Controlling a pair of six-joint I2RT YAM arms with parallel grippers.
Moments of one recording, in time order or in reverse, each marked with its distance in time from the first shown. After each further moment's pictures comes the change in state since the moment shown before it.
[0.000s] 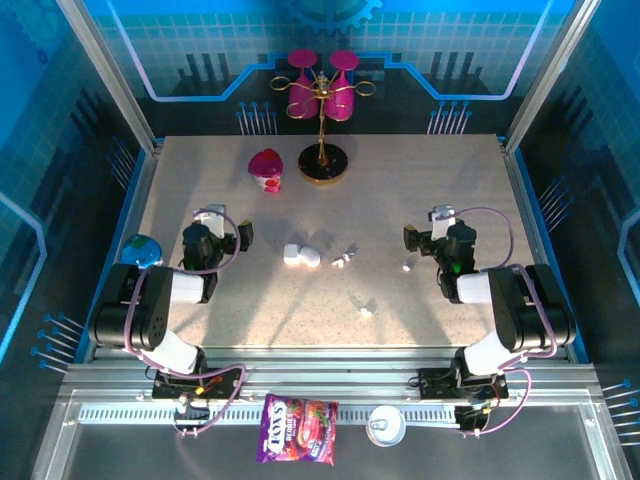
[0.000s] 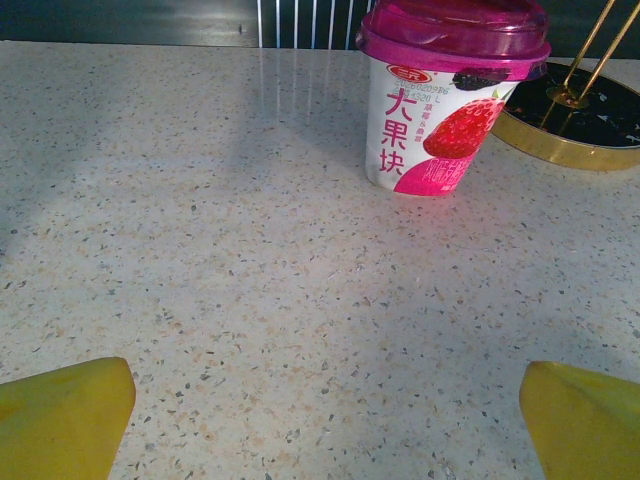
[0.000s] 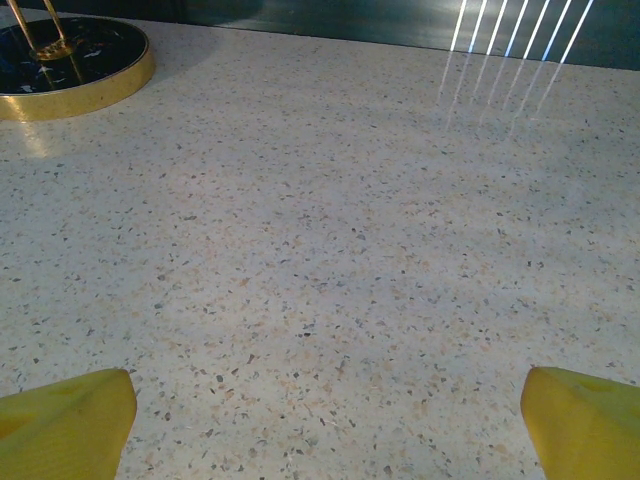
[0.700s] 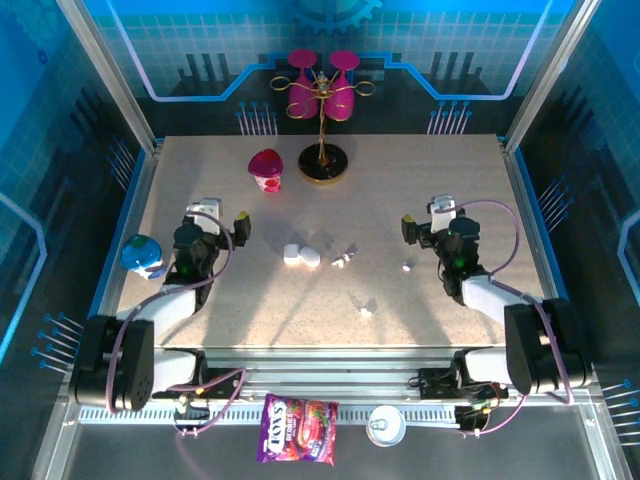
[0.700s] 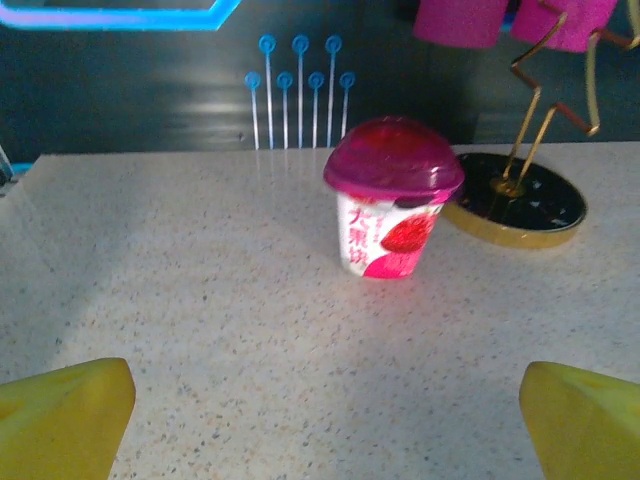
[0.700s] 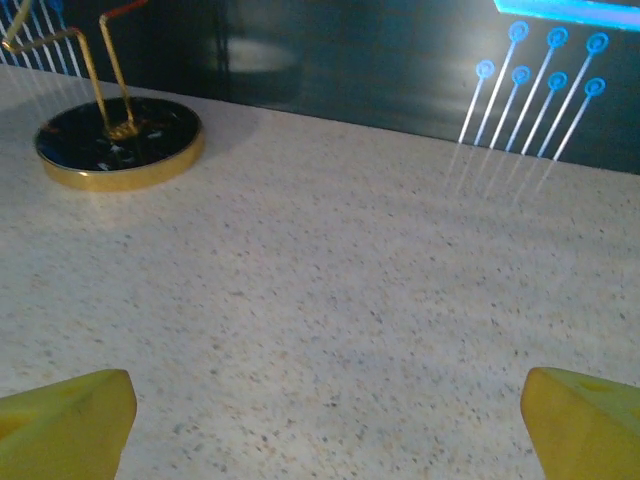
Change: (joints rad) left arm -0.059 -0.364 0.011 -0.244 -0.046 0.028; right arm 0.069 -0.256 0.081 -0.259 0.021 -0.034
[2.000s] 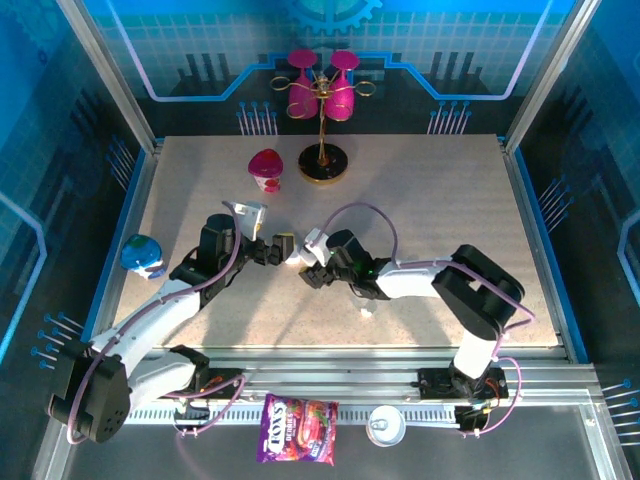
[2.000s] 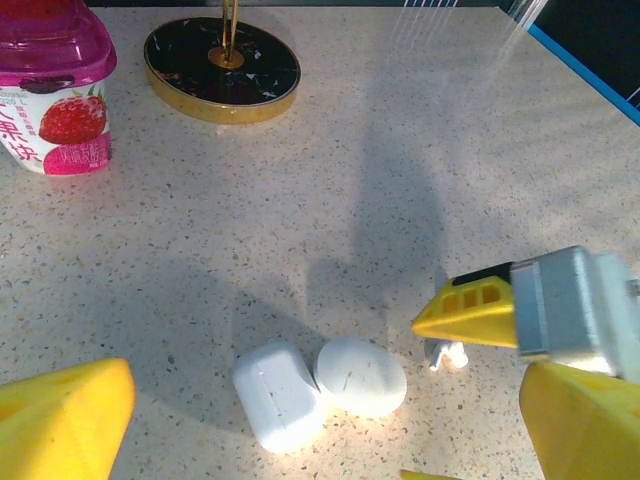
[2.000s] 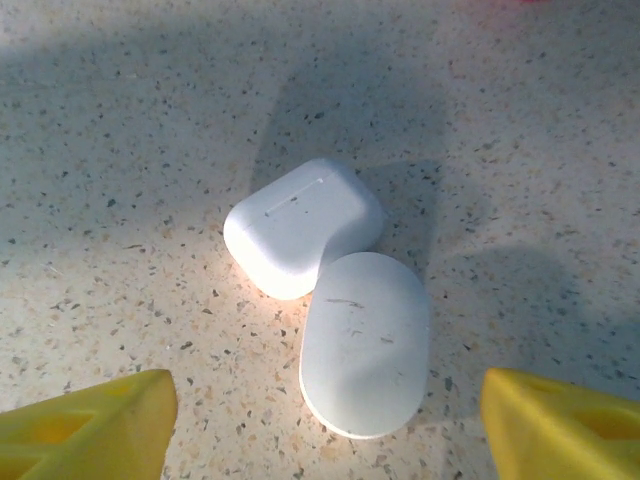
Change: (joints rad) left arm -0.293 -0.111 0.209 -0.580 0.173 -0.158; right arm 0.696 0.496 0.376 -0.224 0.035 0.027
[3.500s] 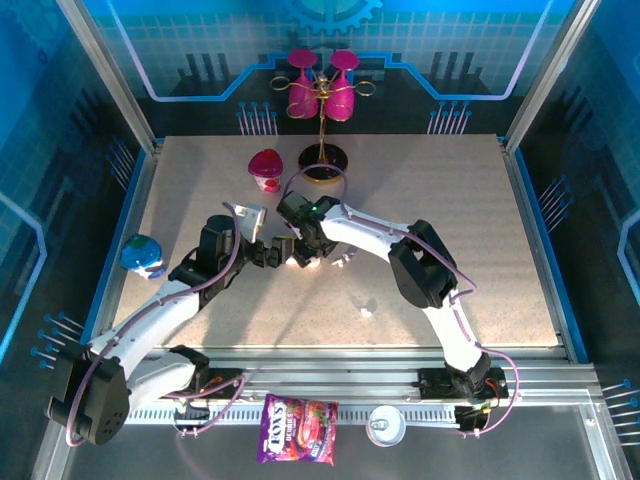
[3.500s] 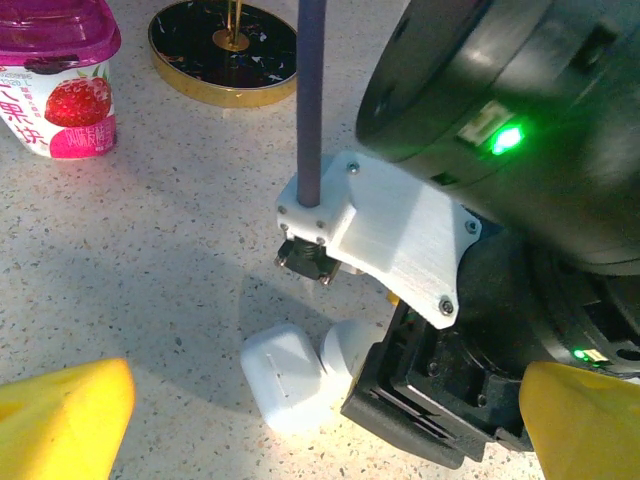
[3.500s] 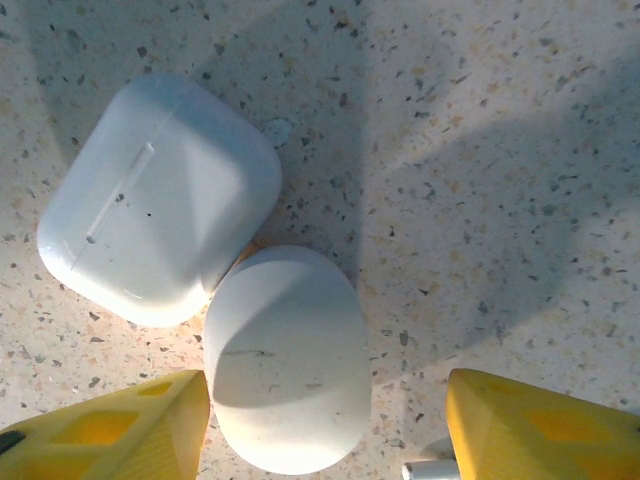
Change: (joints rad) left arm 0.000 -0.012 0.000 -0.037 -0.007 0.011; right arm -0.006 0.433 0.969 -1.235 0.101 0.262
